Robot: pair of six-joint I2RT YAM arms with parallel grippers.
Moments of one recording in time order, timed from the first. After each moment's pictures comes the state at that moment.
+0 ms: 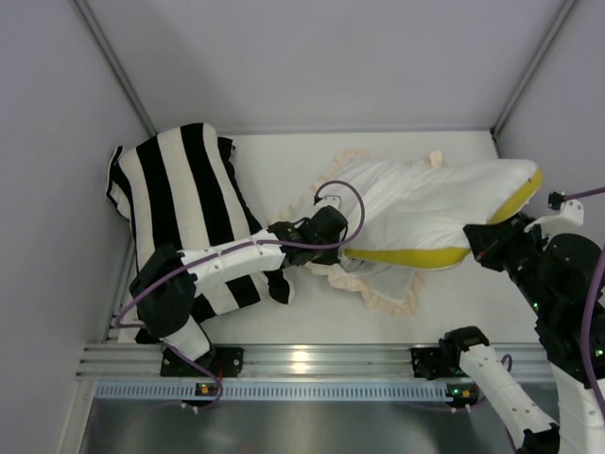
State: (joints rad) left arm -0.96 1.63 1.18 -0.45 -0.23 -0.71; right arm 0.23 0.56 1.27 -0.99 0.06 0.58
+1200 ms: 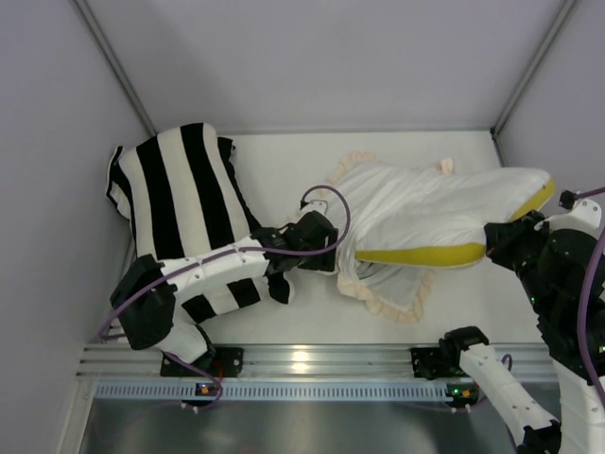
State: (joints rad) left arm -0.95 1.48 1.07 -0.47 -0.23 -0.68; right arm 0.23 0.59 1.34 -1.06 0.29 0.52
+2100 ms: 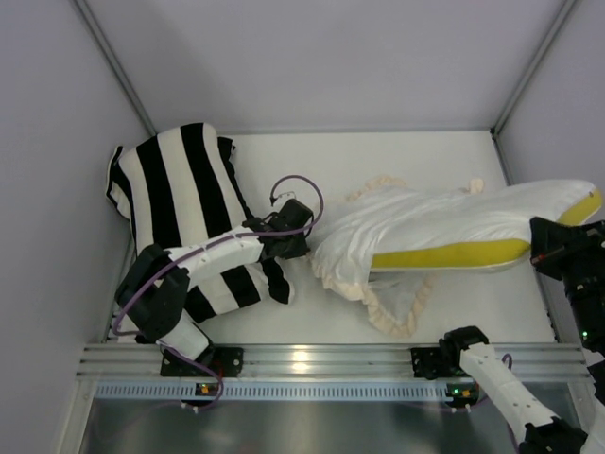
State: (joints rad) left arm -0.75 1.57 1.00 -0.41 -0.22 -0.85; right arm 0.24 0.62 1.67 -1.14 0.36 0.50
